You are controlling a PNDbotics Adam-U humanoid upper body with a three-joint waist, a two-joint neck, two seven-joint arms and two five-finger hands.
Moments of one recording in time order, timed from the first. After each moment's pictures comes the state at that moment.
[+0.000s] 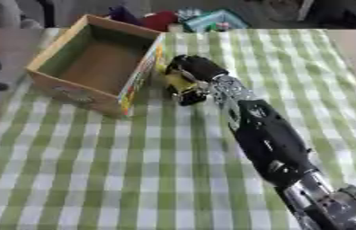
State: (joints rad) left arm -0.39 0.30 -0.11 -1.69 0.04 -0.06 0.00; right arm -0.88 -0.27 0.19 -0.88 1.05 -0.32 0.02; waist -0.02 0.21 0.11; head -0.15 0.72
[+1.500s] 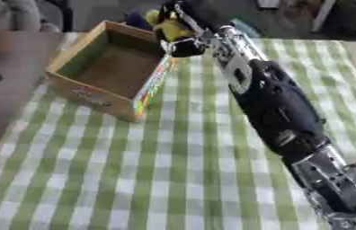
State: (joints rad) left arm -0.46 0.28 -0.13 -1.76 0.08 -0.06 -0.02; right arm -1.00 -0.35 0.20 -1.04 0.84 -0.33 0.03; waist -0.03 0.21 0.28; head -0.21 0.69
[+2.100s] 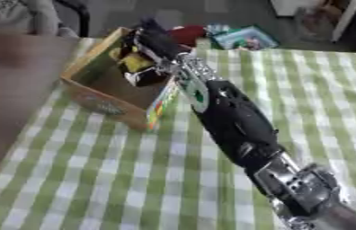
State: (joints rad) left arm -0.50 0.25 -0.15 -1.77 0.10 -0.05 -0.05; right arm -1.00 -0.28 0.20 -0.94 0.91 -0.37 0.08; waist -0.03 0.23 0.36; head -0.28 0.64
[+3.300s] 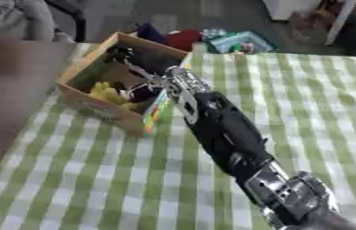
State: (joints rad) left arm -0.50 0.24 -0.15 -1.77 0.10 -0.05 -0.06; right arm -1.00 -0.27 0.20 -0.94 0.97 -0.39 0.11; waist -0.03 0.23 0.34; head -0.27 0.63
